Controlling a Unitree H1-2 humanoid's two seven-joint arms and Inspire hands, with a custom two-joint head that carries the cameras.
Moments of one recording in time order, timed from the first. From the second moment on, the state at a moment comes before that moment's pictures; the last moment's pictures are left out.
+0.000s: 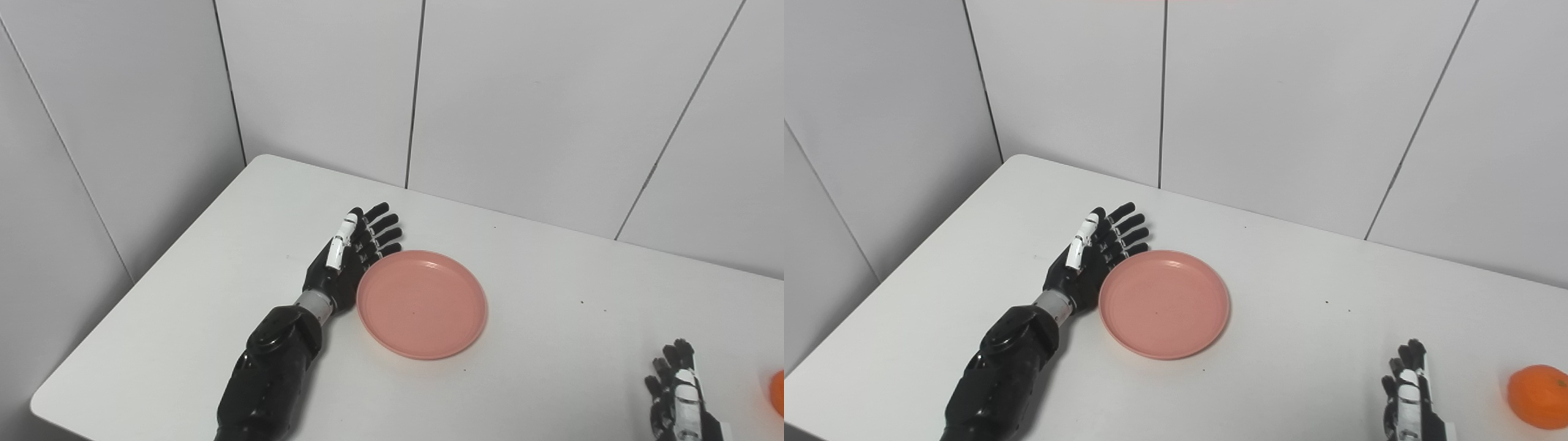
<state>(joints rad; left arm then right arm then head) -0.35 0.10 0.17 0.21 -0.47 0.26 -0.16 0.08 0.03 0.00 -0.29 0.08 0.12 0.00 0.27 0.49</state>
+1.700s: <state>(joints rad) -0.34 -0.12 0.00 0.22 -0.32 0.21 -0.18 0.07 0.07 0.01 -0.24 0.06 0.11 -0.02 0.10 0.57</state>
